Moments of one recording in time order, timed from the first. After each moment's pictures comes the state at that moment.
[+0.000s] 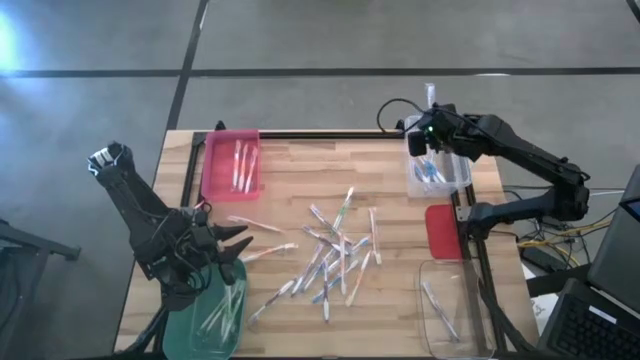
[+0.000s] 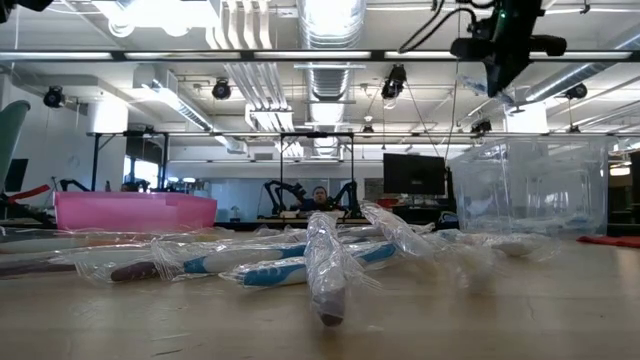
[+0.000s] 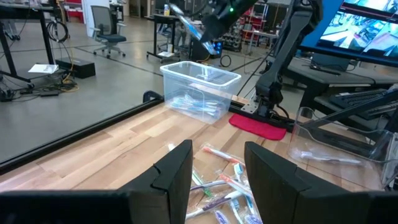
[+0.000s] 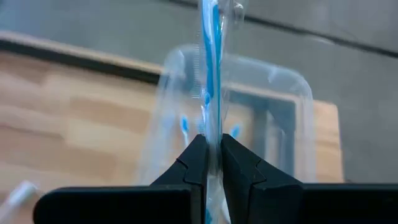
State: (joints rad) left arm -0.96 1.06 0.86 -0.64 -1.41 -1.05; right arm -0.52 1.18 1.30 -1.24 0.59 0.71
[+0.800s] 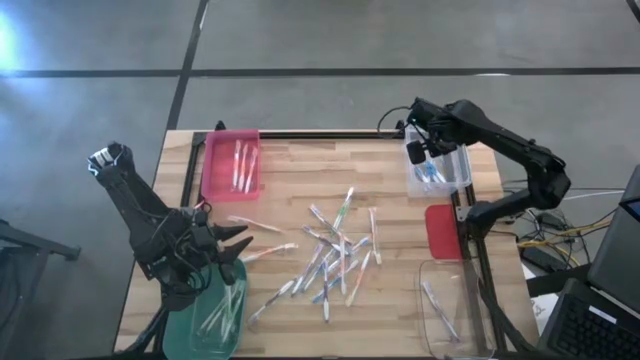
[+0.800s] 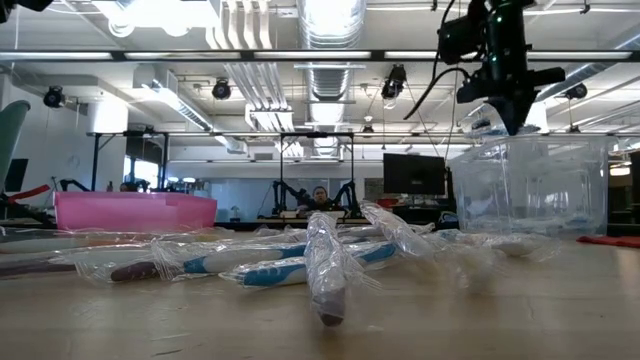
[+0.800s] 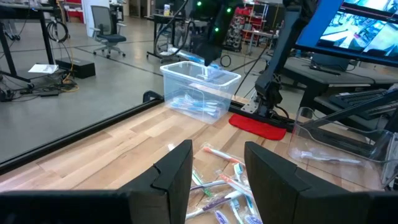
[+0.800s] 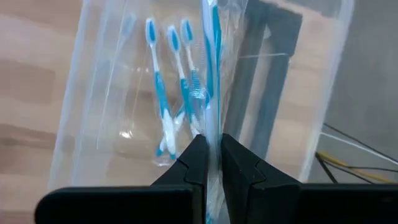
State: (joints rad) left arm -0.96 1.06 0.86 -0.64 -1.41 -1.05; right arm -0.72 1.38 1.30 -1.43 0.35 0.60
